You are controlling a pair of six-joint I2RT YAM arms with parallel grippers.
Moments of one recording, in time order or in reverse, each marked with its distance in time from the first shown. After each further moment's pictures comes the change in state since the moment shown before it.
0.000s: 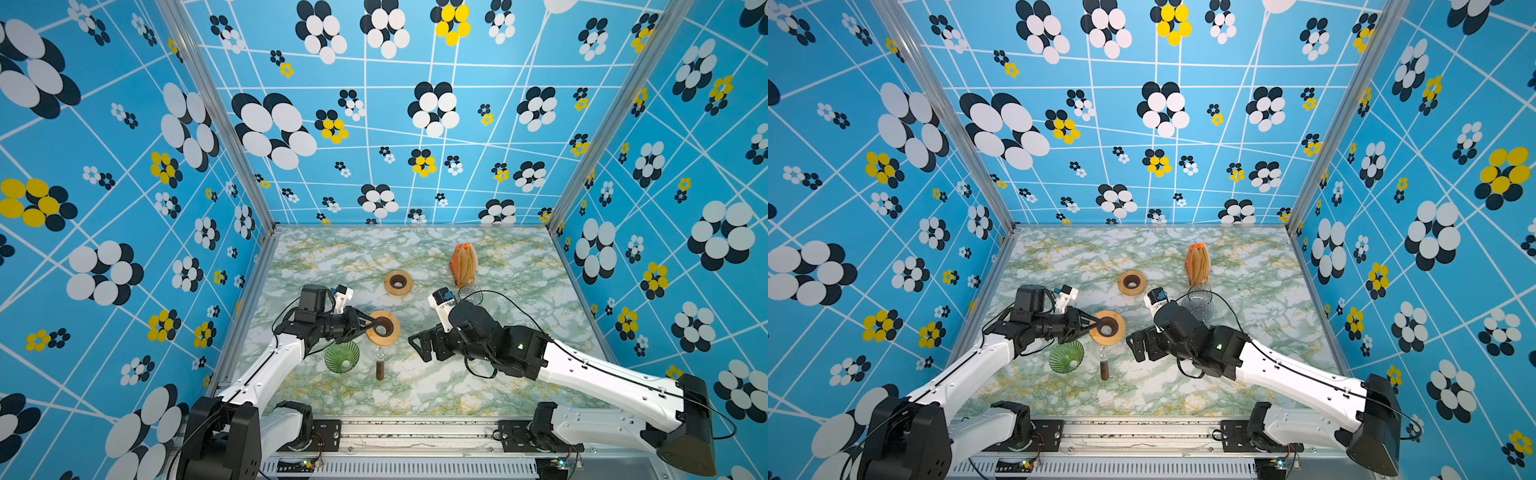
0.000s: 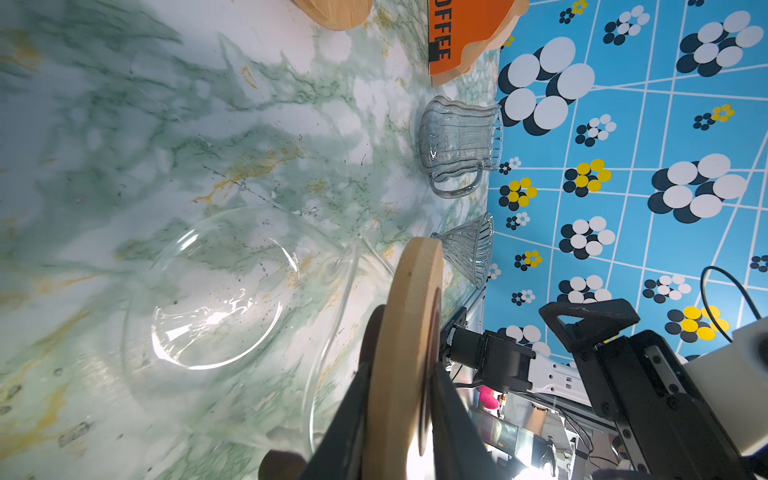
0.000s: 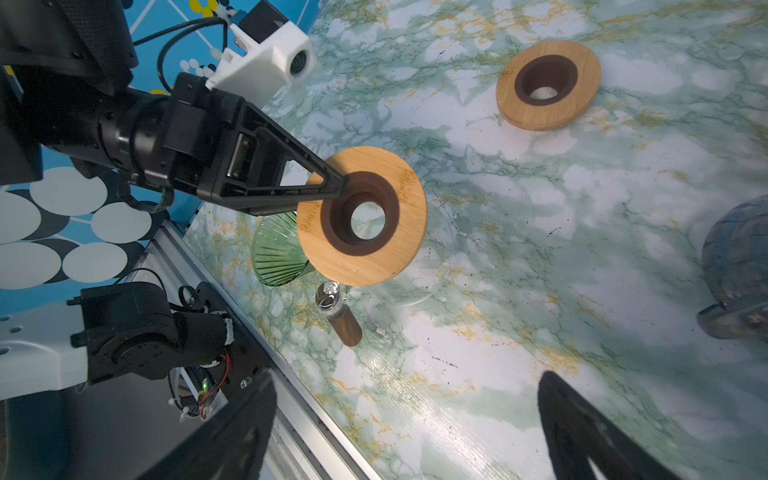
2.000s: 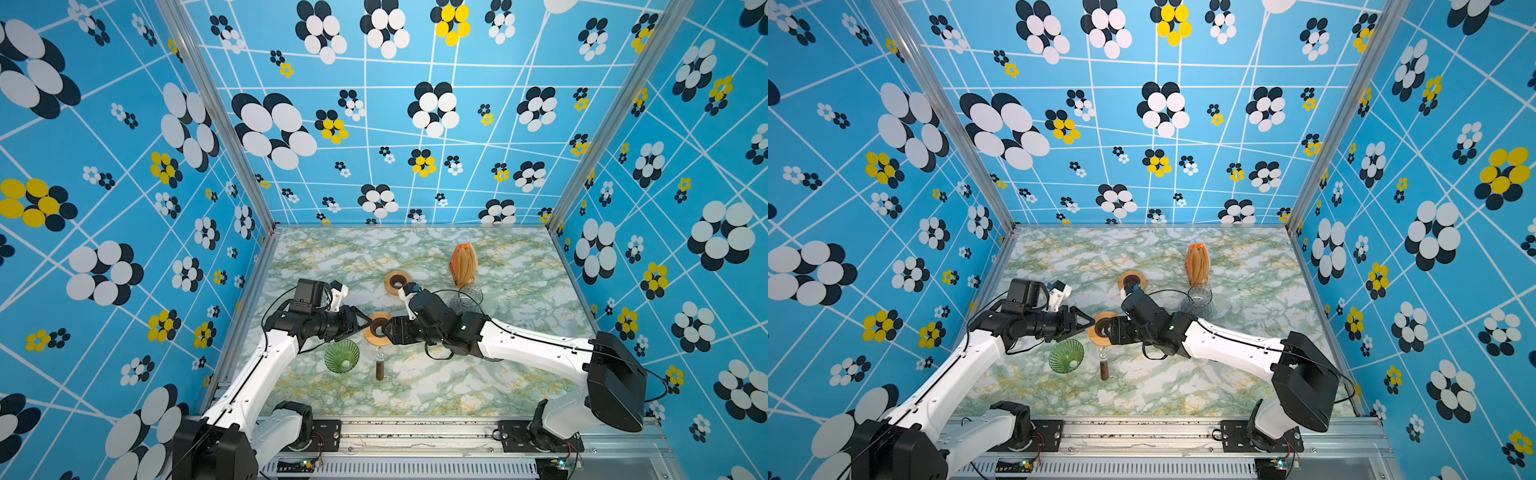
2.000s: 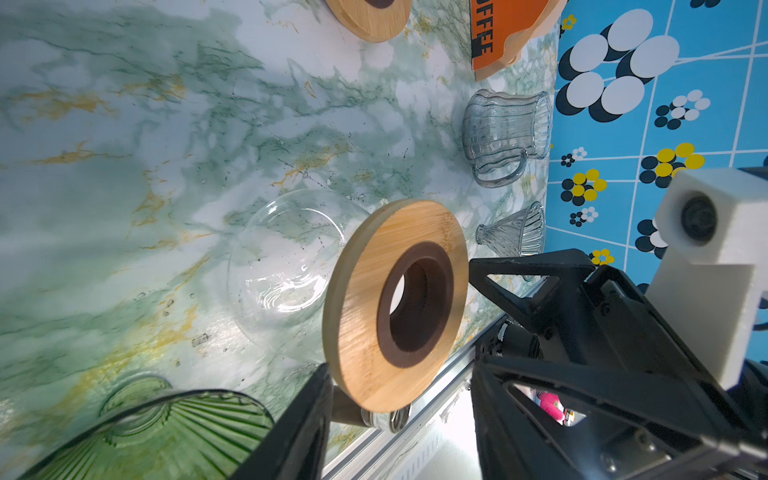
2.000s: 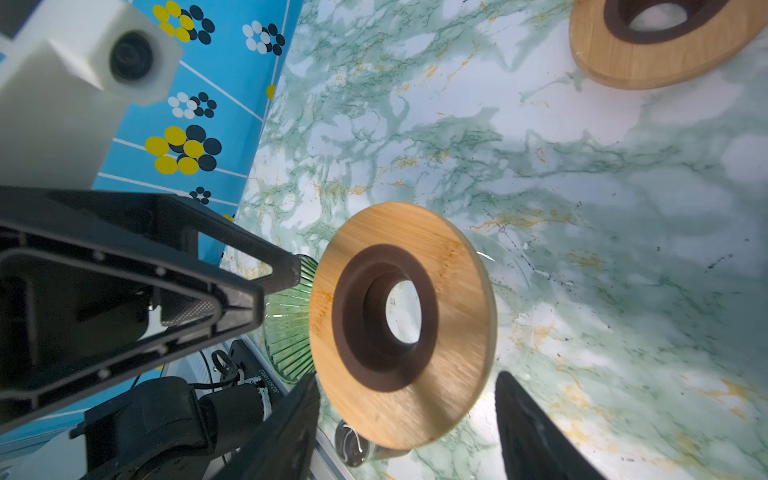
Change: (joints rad) left arm -0.006 -0.066 0.179 -0.386 -0.170 0.201; right arm -0.041 0.394 0.113 0.261 -0.135 0.183
